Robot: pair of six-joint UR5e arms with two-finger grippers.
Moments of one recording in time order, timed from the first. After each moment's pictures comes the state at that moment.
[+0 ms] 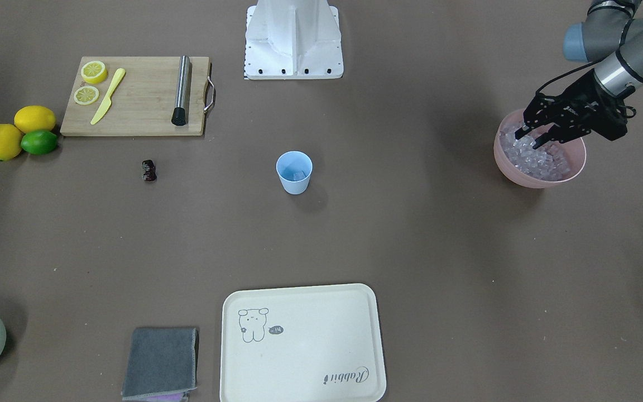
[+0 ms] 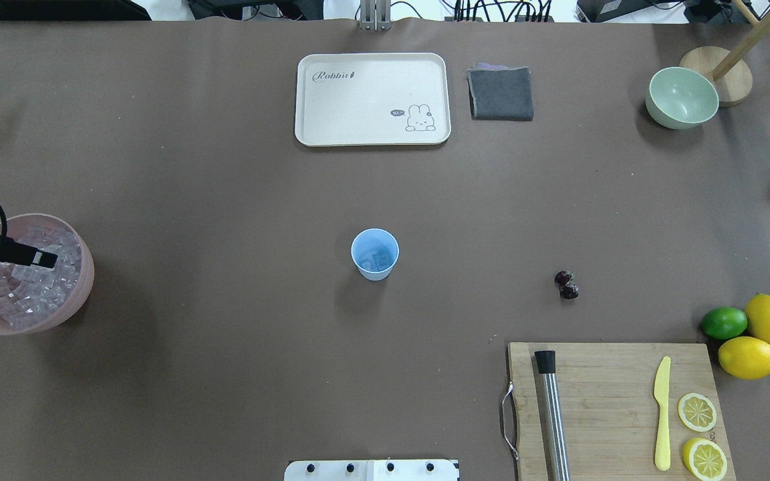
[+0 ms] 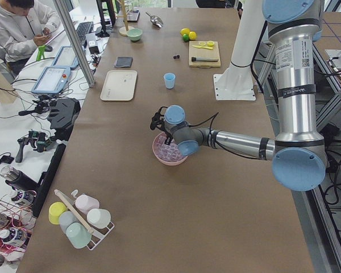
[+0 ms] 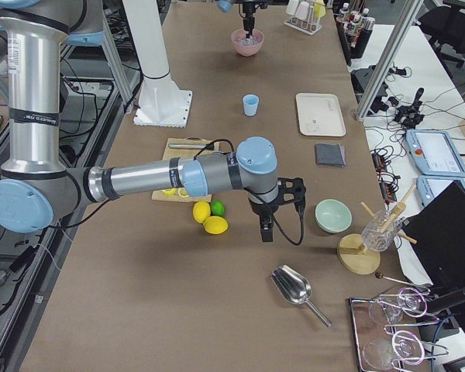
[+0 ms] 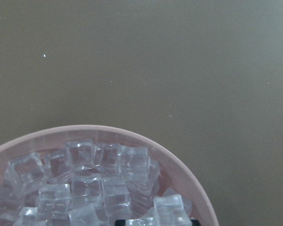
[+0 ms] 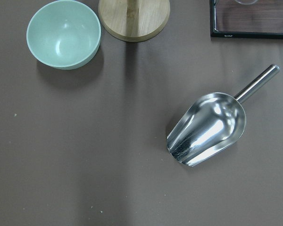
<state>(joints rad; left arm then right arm) -1.01 -1.45 -1.78 -2.49 -2.41 -0.77 1.58 -1.65 1.84 -1.50 2.32 0.15</state>
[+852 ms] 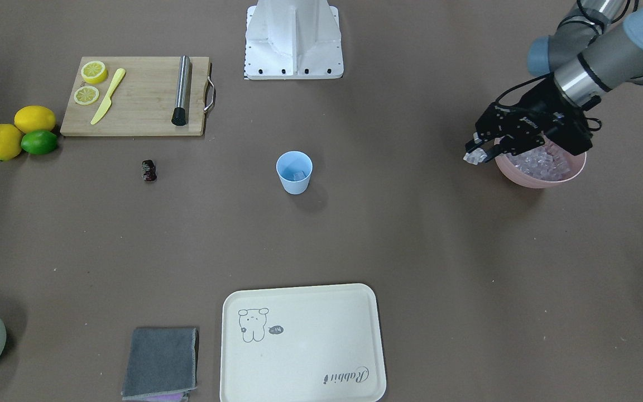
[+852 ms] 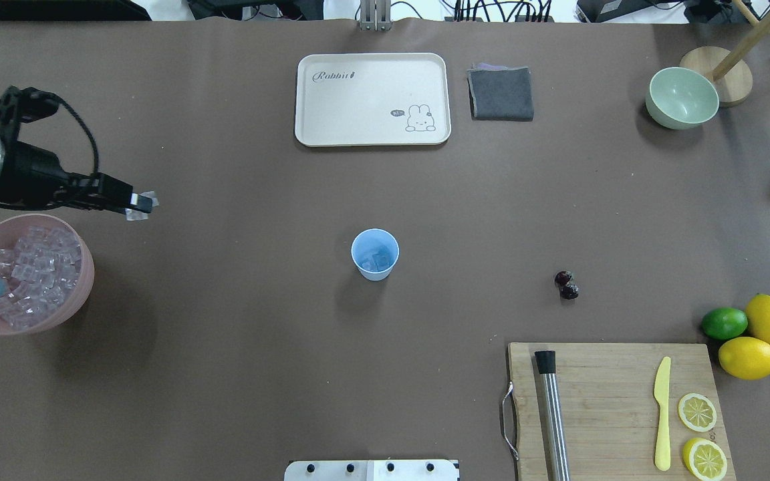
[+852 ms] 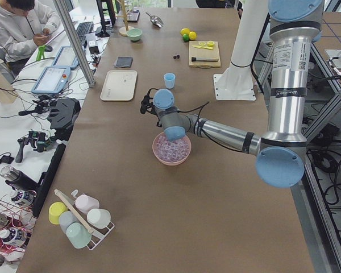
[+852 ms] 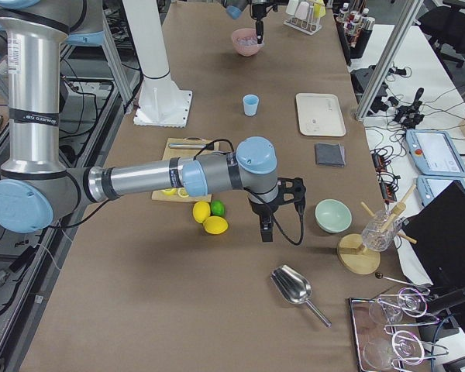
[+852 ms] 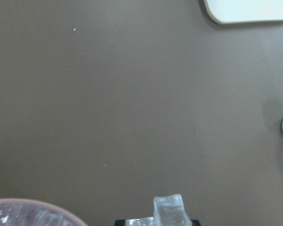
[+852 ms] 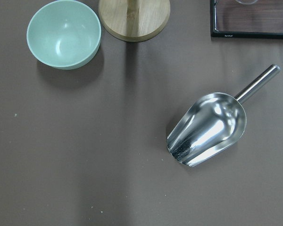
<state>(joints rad) -0.89 -1.73 -1.77 -2.48 -2.29 -1.19 1.58 -1.65 1.84 -1.50 2.32 0.15</state>
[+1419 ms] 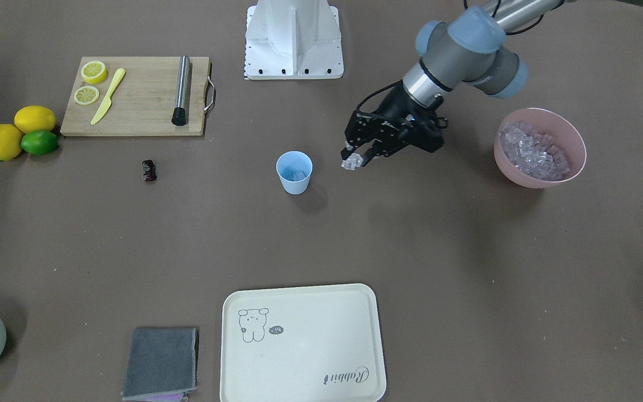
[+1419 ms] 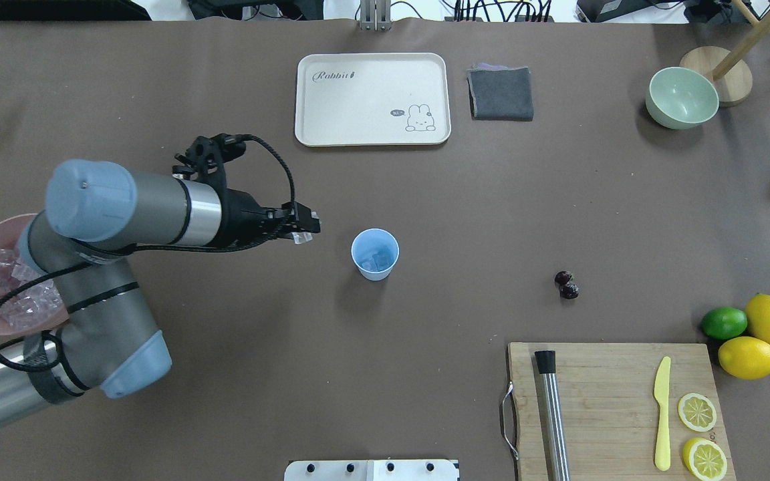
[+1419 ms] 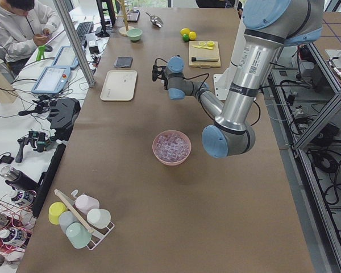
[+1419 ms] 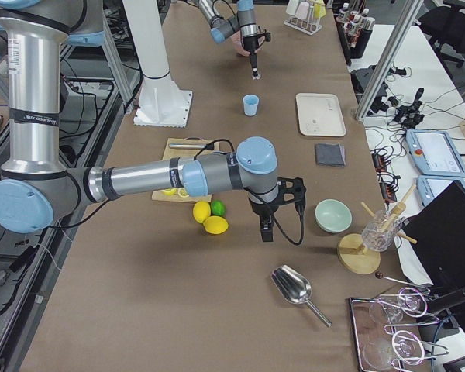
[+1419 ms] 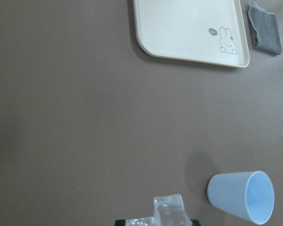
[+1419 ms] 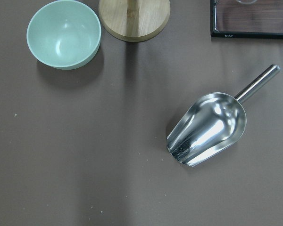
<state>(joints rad) -0.56 -2.03 -1.73 -2.34 -1.85 -1.47 1.58 -1.65 1.84 -1.50 2.32 0.15</state>
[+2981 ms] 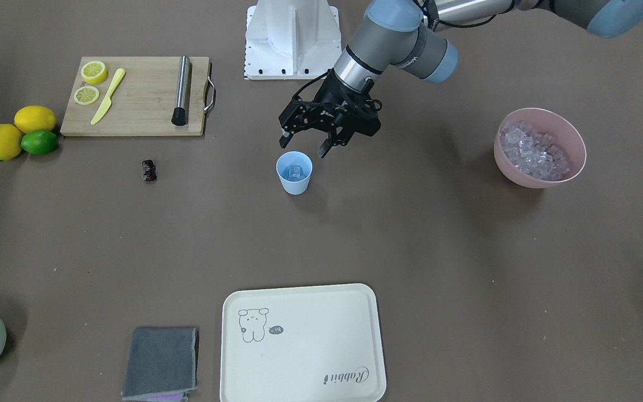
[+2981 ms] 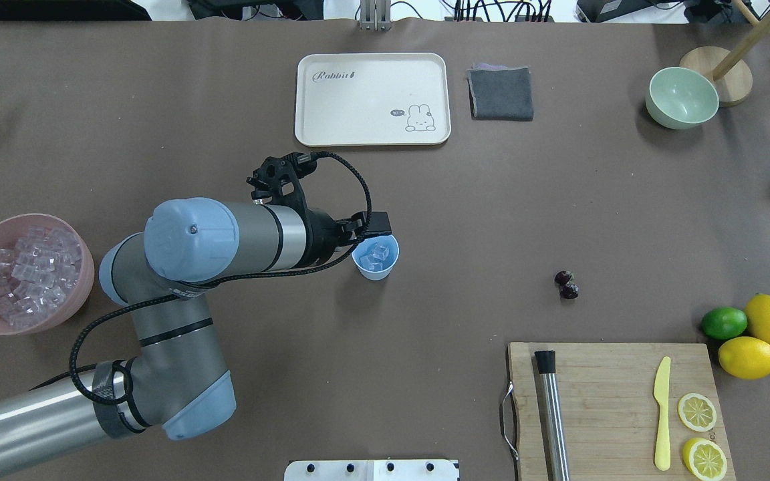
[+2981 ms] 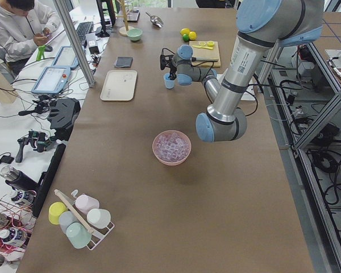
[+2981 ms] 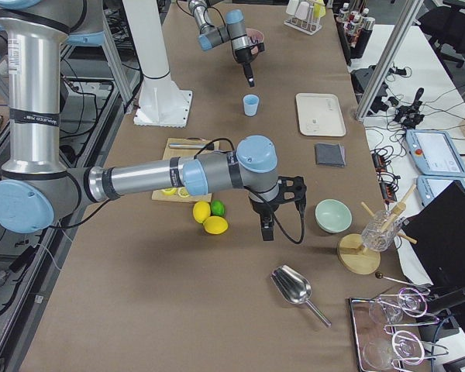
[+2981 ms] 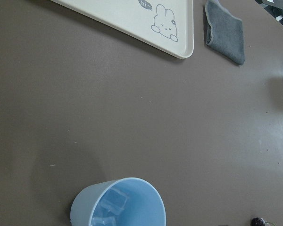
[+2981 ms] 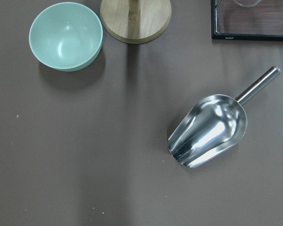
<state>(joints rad) -0.47 -2.13 -1.76 -2.17 -1.68 -1.53 1.58 -1.65 1.85 -1.50 2.32 0.17</state>
